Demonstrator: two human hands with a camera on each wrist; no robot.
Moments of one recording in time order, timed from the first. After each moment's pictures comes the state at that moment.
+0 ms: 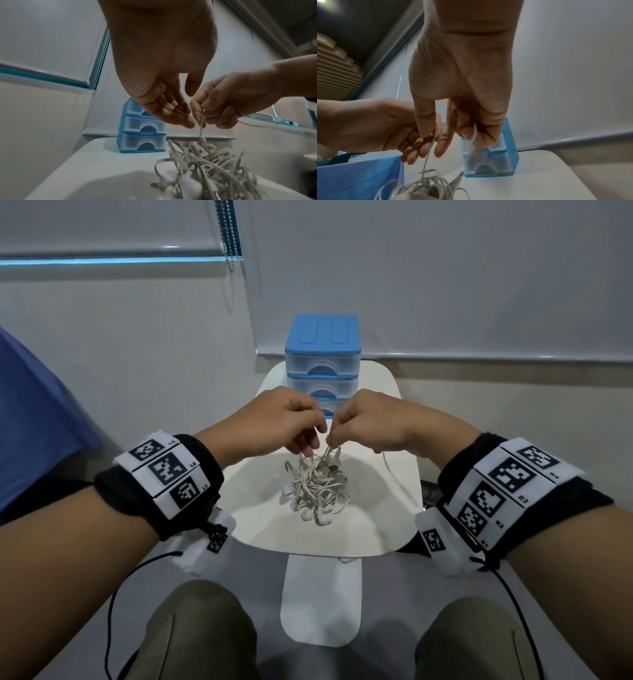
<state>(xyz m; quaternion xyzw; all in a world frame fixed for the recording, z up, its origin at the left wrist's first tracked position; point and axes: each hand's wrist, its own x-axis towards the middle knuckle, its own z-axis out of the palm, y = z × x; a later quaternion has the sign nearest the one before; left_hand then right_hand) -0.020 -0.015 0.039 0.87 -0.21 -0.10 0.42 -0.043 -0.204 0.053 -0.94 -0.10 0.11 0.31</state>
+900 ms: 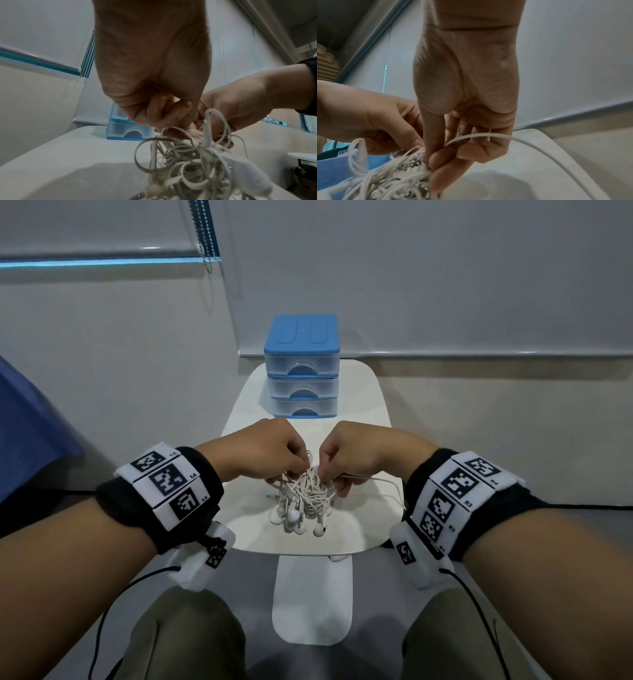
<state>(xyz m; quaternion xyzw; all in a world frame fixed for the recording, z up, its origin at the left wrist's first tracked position) -0.027 -0.031 0.021 0.94 -0.21 -0.15 0.24 -0.047 -0.209 0.016 -0.91 -0.08 0.23 0.33</state>
